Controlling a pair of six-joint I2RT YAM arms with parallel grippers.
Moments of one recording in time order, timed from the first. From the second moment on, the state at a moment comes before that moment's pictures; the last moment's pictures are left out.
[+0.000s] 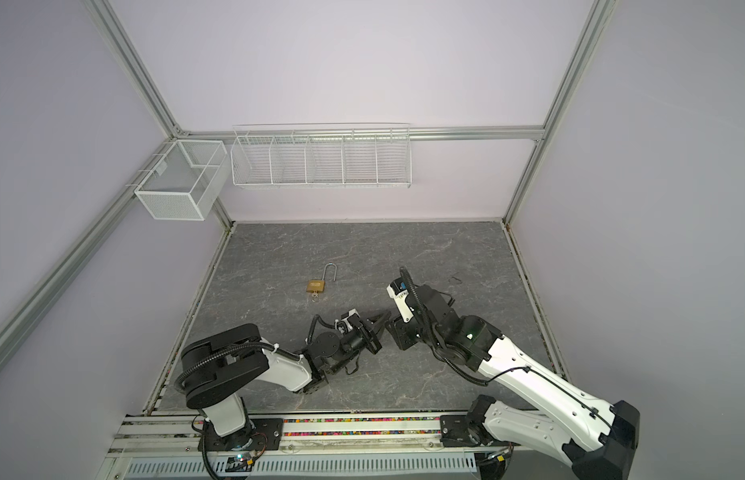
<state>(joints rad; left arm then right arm) -1.12 1.77 0.51 1.35 -0.19 -2.07 0.85 0.96 0.92 -0.70 0.02 0.31</state>
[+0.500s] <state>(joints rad) -1.03 1.26 0.76 0.65 0.00 -1.22 0.63 0.70 0.53 -0.21 -0.43 0.61</state>
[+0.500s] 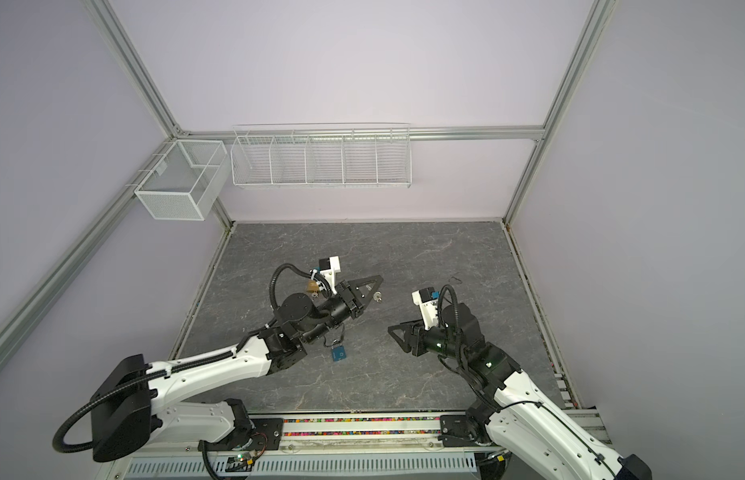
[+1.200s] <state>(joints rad) -1.06 1.28 0.70 0.65 0.05 -0.98 0.63 0.71 0.54 0.14 -0.53 0.72</state>
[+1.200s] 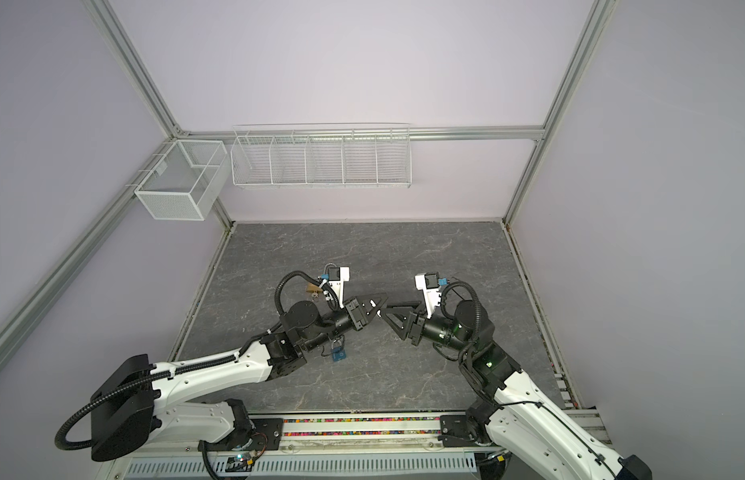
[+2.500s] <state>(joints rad) -1.04 1.33 0.65 0.93 0.16 -1.05 0.63 0.74 0.55 0.19 -0.59 0.73</state>
